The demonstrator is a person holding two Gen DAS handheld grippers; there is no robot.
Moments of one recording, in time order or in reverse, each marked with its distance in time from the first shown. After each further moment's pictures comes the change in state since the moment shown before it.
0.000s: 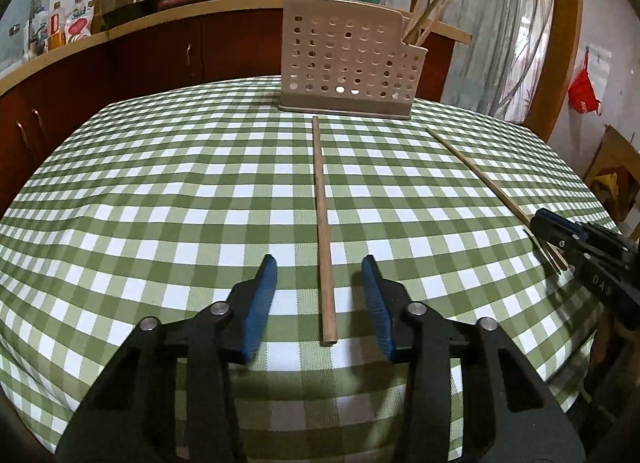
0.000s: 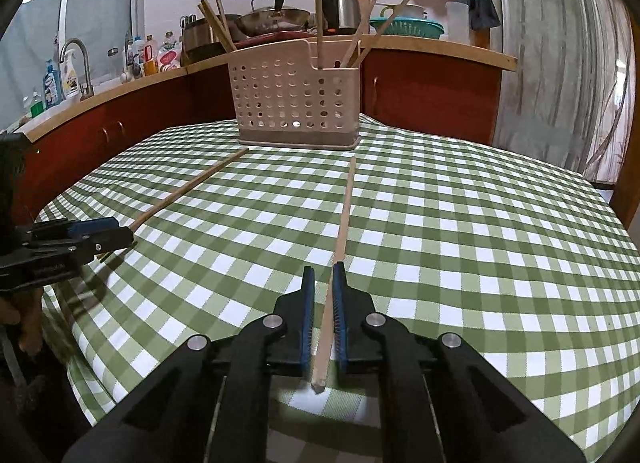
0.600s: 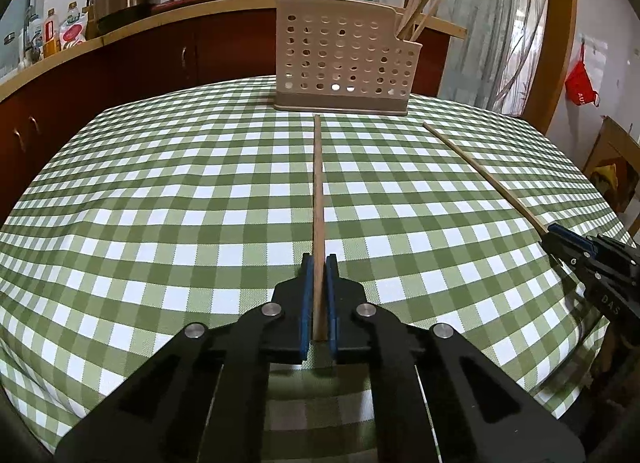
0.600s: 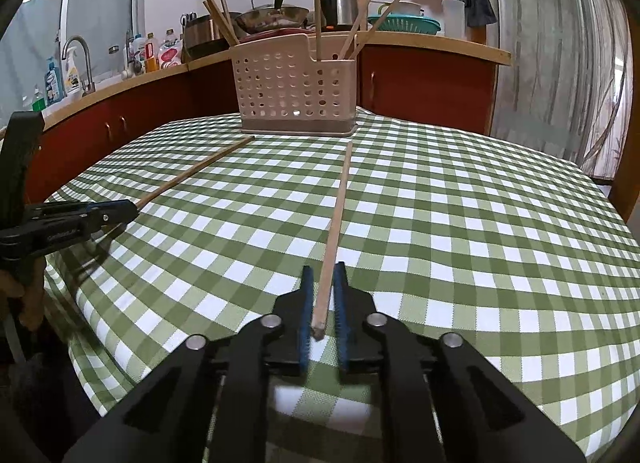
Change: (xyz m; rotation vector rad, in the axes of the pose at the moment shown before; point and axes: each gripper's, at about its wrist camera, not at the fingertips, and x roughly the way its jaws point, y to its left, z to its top) left arm 0.001 -0.001 -0.001 0.024 0.005 0.001; right arm -0.013 0.001 -0.018 -0.009 0.010 -0.014
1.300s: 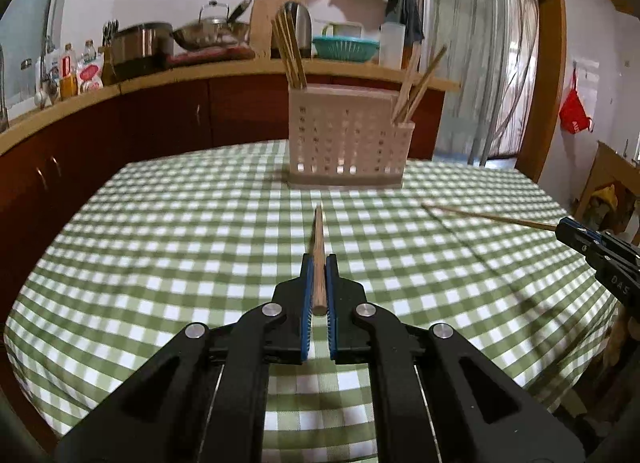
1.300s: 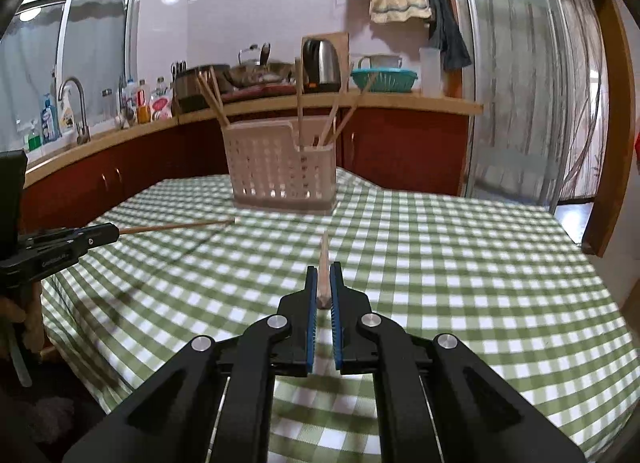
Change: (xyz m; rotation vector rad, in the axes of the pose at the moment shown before) left arm -0.065 0.005 0.034 0.005 -0.191 0.017; right arm -0.056 -0.005 0.047 0.036 -0.179 -0.047
